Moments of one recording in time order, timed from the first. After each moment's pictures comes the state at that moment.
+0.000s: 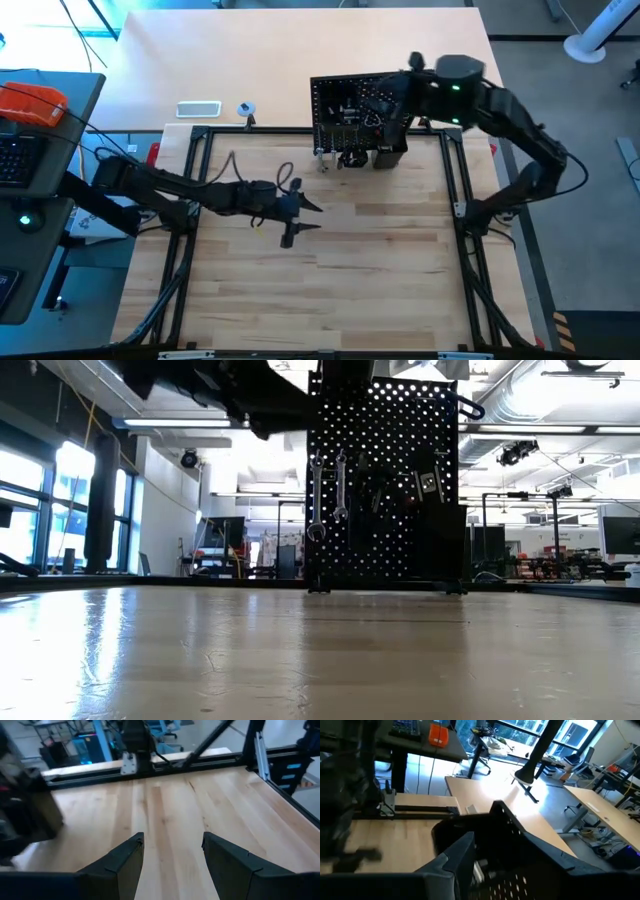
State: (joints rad) left arm -0.07 1.40 0.79 0.28 -0.01 0.11; right arm -0.28 1.45 1.98 -0.80 0.17 -0.32
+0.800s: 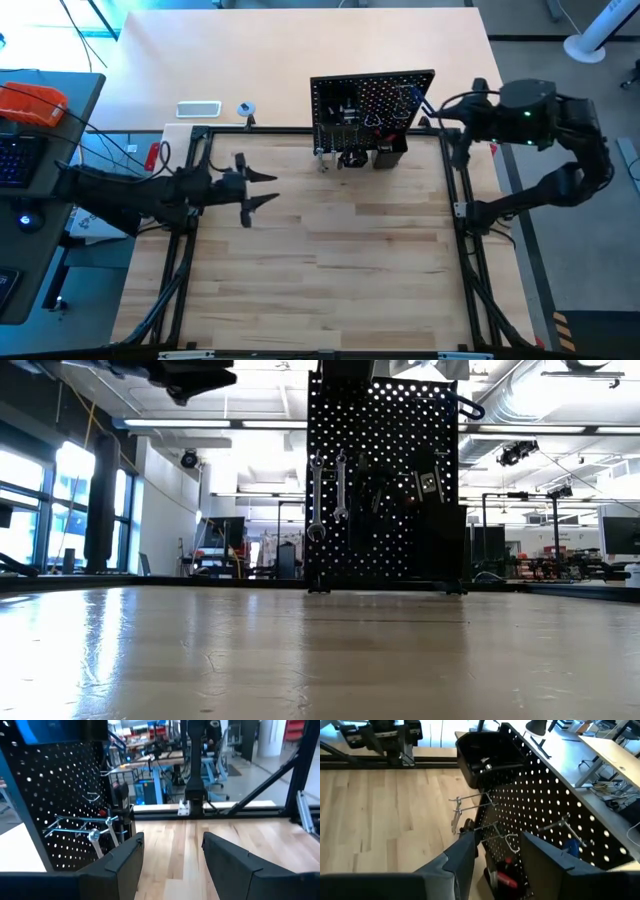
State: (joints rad) left arm -0.06 0.79 0.55 0.20 -0.26 0.12; right arm -0.15 1.18 1.98 -1.31 0.29 -0.14
